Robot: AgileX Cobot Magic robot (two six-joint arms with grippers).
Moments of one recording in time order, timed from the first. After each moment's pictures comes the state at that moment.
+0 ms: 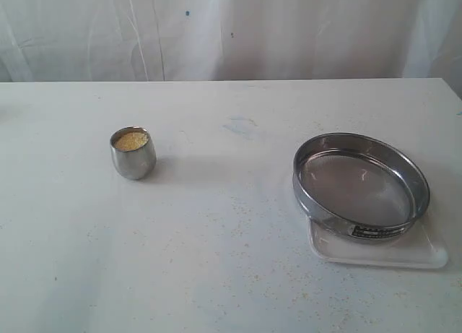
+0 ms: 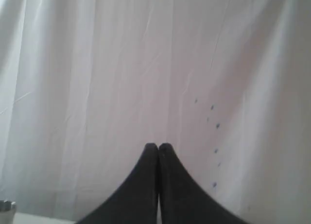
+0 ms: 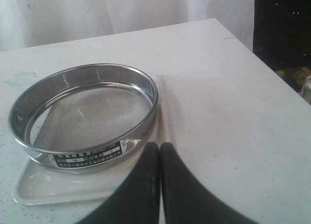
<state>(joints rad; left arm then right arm) 0.13 0.00 0.02 -0.08 -0.42 -0.13 -0.04 0.00 0.00 -0.10 0.34 0.20</state>
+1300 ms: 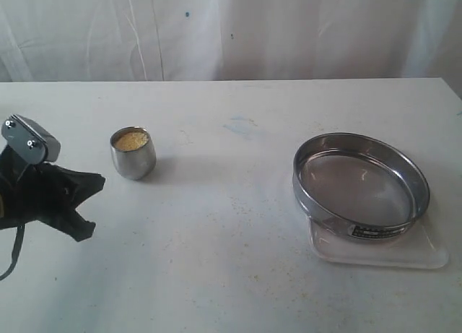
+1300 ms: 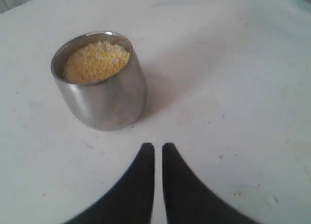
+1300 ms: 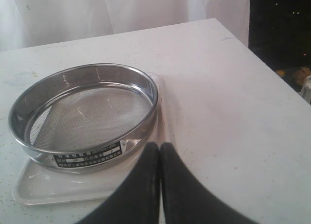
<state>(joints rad) 0.03 1.61 -0.45 0.81 -0.71 -0.25 -0.04 0.00 0.00 -0.10 0.34 0.20</state>
